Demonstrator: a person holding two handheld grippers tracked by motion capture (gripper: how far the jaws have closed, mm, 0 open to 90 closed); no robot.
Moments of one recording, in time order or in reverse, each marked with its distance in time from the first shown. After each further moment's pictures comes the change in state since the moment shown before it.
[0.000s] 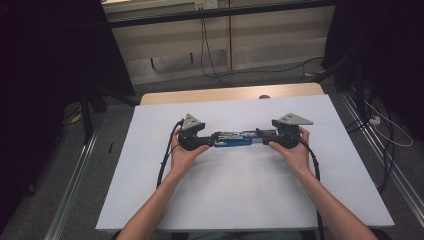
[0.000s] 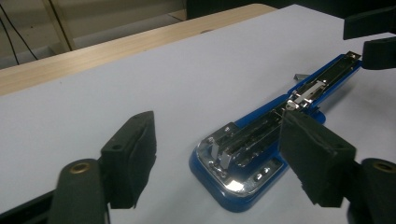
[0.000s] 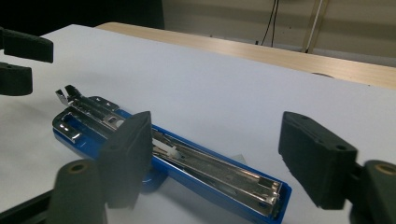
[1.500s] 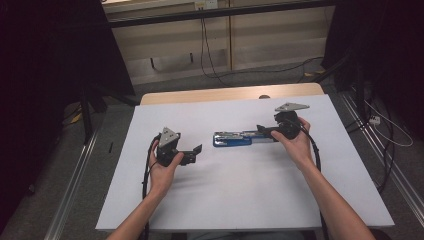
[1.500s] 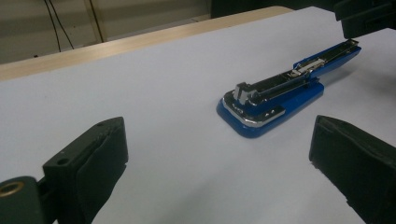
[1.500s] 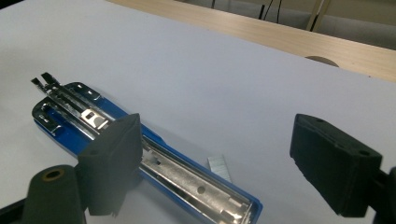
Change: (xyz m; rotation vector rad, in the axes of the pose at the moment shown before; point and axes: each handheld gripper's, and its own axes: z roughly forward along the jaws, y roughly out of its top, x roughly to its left) left arm 0.000 -0.032 -0.075 -0.020 0.079 -0.037; right arm -0.018 0.030 0.013 0.180 0.014 -0.024
